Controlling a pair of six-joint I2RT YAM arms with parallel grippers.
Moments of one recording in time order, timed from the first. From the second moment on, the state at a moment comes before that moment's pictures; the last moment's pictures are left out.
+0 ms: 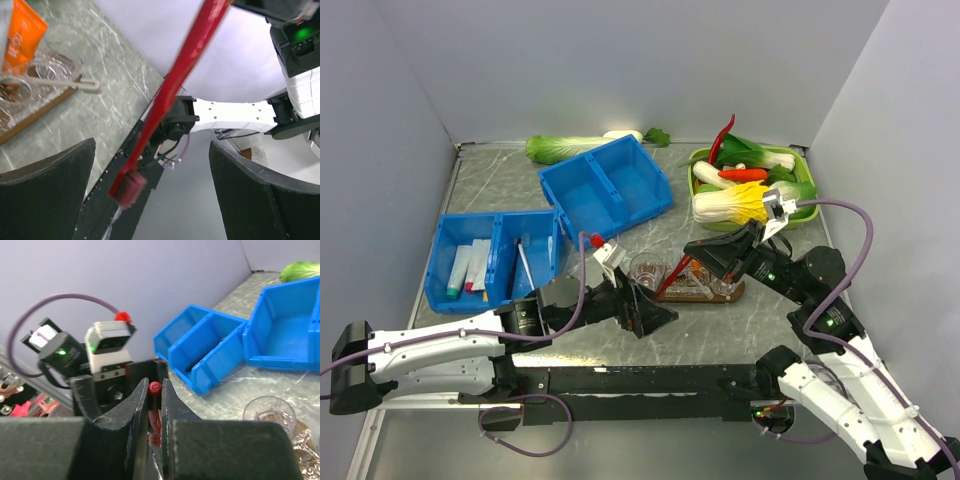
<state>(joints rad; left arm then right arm) -1.23 0.94 0.68 0.21 -0.04 -0.73 0.53 0.58 0.80 -0.03 -0.48 0.66</state>
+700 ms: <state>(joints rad) -1.23 0.91 0.59 0.30 0.01 -0.82 0.52 0.51 0.79 -0.04 -0.47 0.67</state>
